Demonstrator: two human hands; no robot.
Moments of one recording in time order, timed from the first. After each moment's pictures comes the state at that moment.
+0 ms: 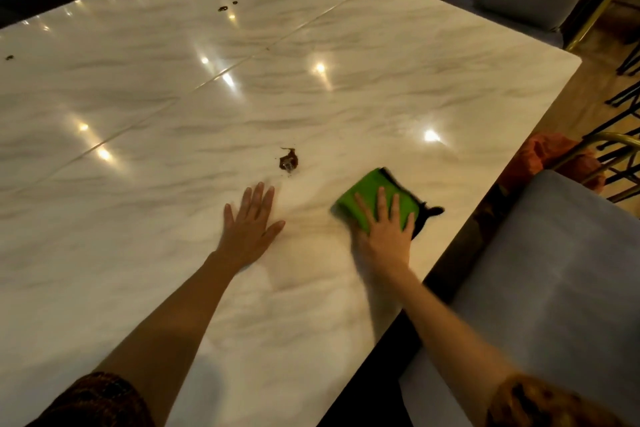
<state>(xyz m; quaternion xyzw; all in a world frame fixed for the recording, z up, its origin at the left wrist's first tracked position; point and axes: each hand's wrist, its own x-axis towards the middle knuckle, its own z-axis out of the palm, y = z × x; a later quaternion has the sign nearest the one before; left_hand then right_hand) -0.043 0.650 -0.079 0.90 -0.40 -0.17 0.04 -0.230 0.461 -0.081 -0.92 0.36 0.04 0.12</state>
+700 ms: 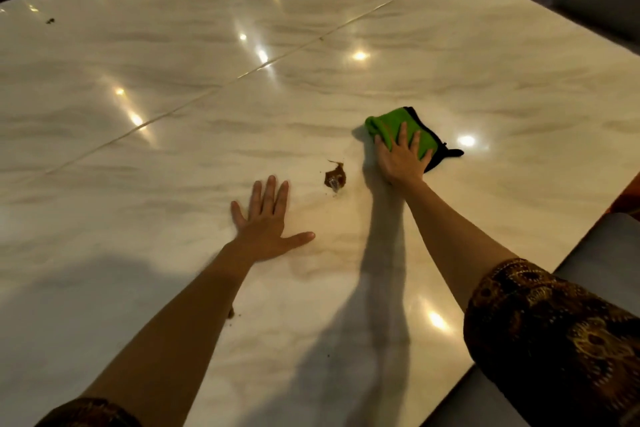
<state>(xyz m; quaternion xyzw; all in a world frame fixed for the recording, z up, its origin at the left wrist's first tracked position) 0.020 0.644 -0.075 0.91 -0.32 -0.25 0.01 -0.019 0.364 -0.069 -0.89 0.39 0.05 0.24</state>
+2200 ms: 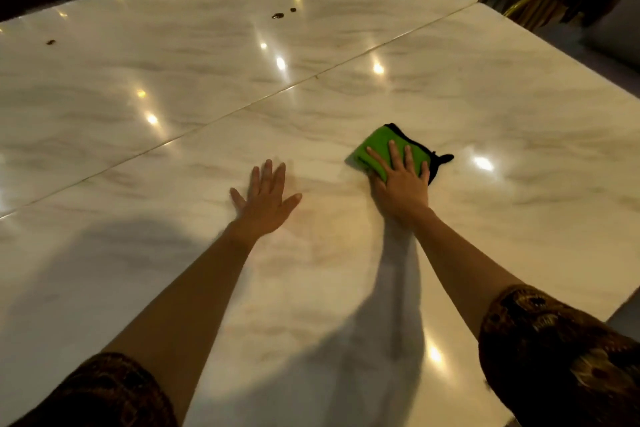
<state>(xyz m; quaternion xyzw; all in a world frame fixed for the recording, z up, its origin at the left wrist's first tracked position) 0.113 0.523 -0.065 0.95 -0.22 -0.22 0.07 0.024 0.265 -0.086 -0.97 0.24 0.04 0.10</state>
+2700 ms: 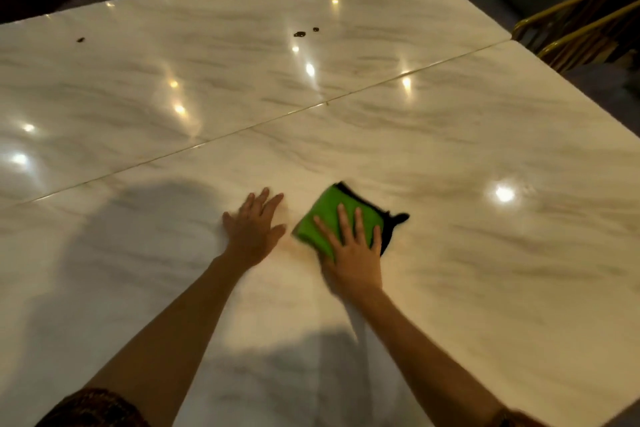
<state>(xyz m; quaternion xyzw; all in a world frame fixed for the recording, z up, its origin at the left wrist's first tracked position) 0.122 0.509 -0.072 0.97 -0.18 -0.15 0.08 0.006 0.334 -0.093 -0.99 0.08 0.03 0.10</state>
